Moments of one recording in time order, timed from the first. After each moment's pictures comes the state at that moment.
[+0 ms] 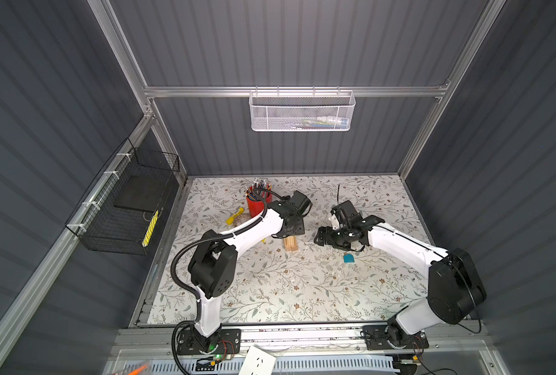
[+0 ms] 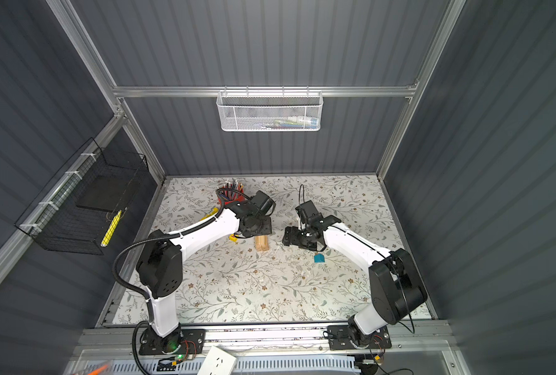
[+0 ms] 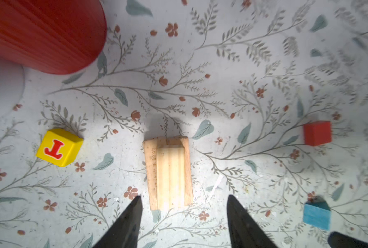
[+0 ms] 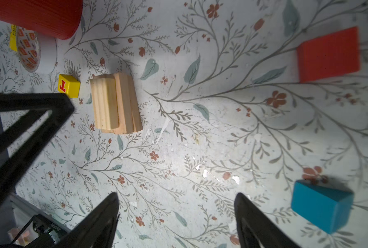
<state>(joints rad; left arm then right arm) -0.77 1.89 1.58 -0.81 -0.16 -0.72 0.50 1.53 1.06 -0.62 -0.20 0.57</state>
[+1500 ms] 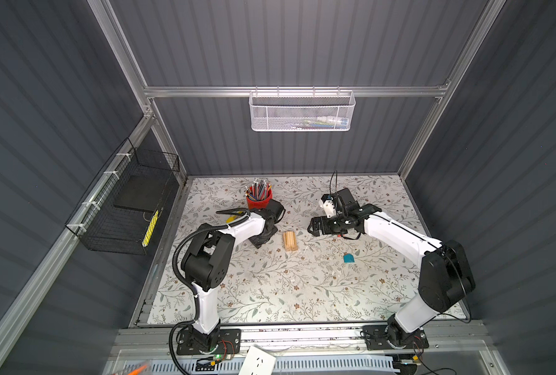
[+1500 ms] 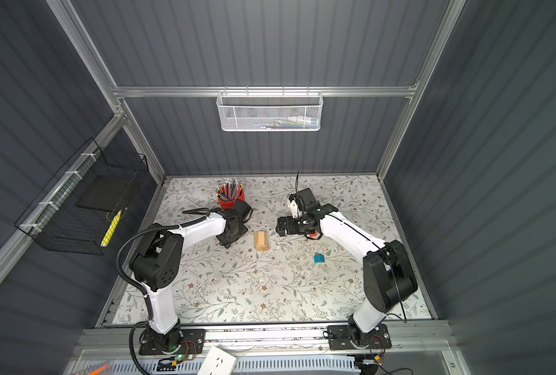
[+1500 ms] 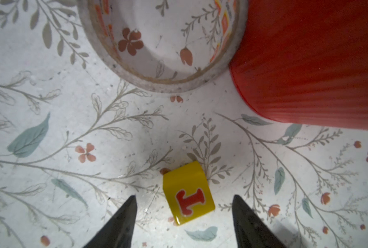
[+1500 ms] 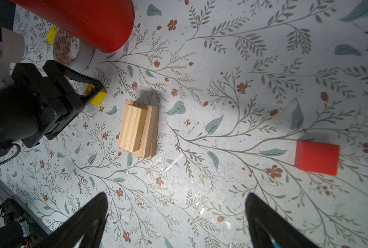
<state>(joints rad) -0.56 1.94 1.33 -0.69 -0.30 -1.27 0.48 1.63 1.23 -0.60 -0.24 0.31</state>
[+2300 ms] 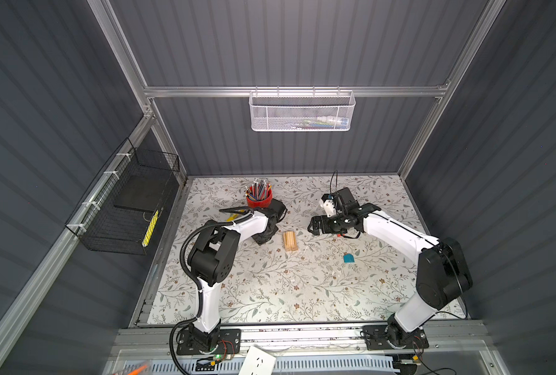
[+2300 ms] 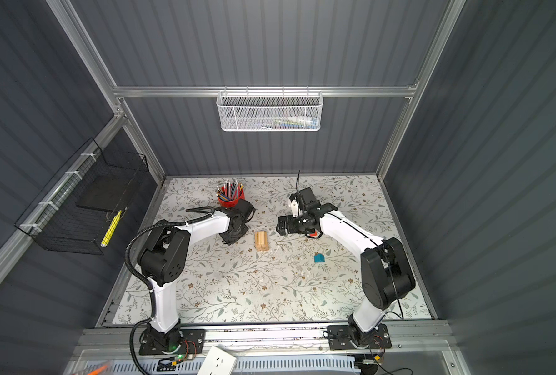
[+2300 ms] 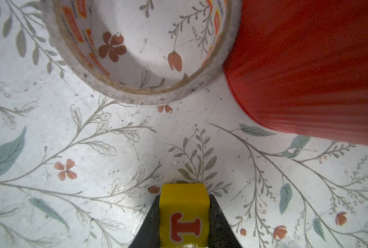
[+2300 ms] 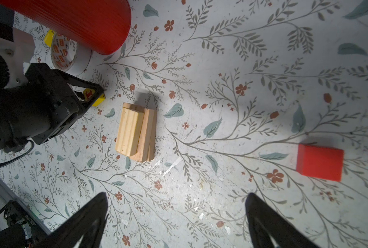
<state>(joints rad) -0.56 2.01 1.38 -0.71 -0.31 -1.23 0.47 1.66 1.23 -0.59 -0.26 0.31</state>
